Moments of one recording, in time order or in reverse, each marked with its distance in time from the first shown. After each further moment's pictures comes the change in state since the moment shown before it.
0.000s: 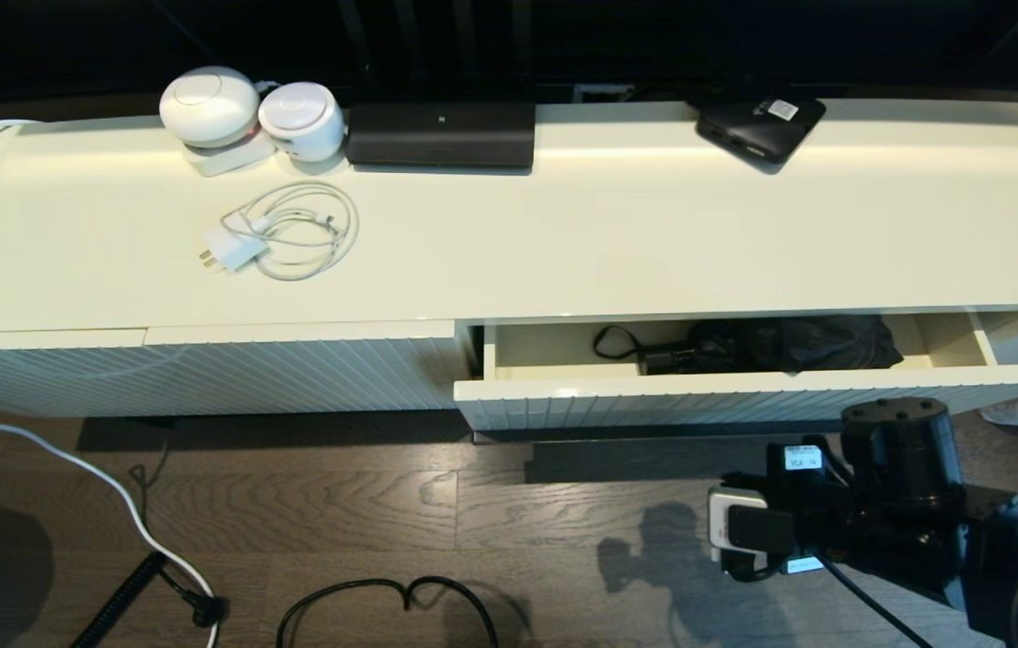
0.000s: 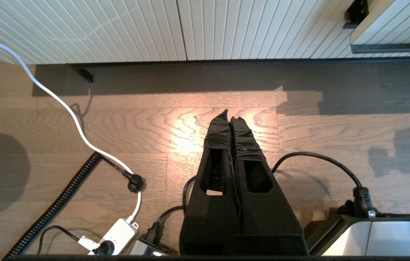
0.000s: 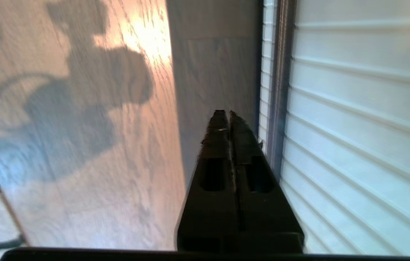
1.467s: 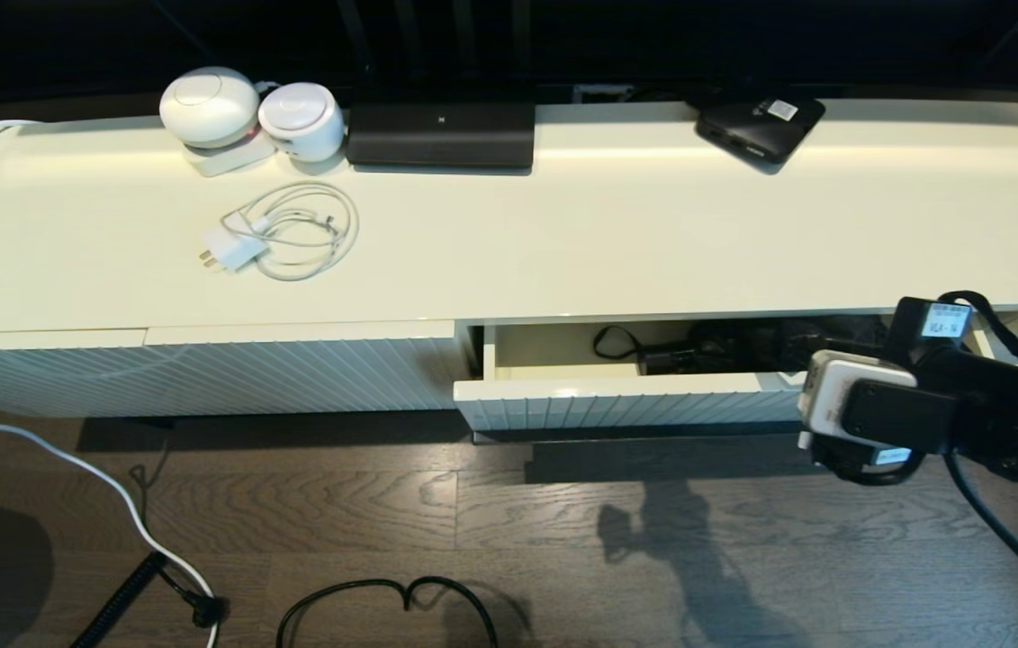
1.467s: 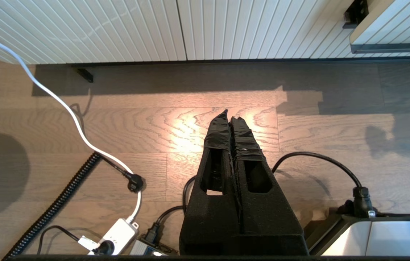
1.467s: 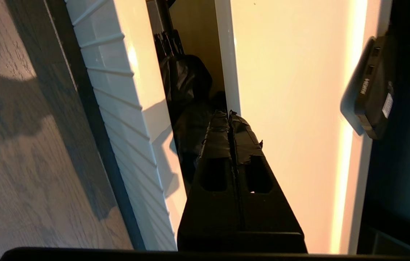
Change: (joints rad) left arm 0.000 0.000 0.000 0.000 0.000 0.000; right arm 0.029 -0.369 -0.242 0.249 -0.059 -0.020
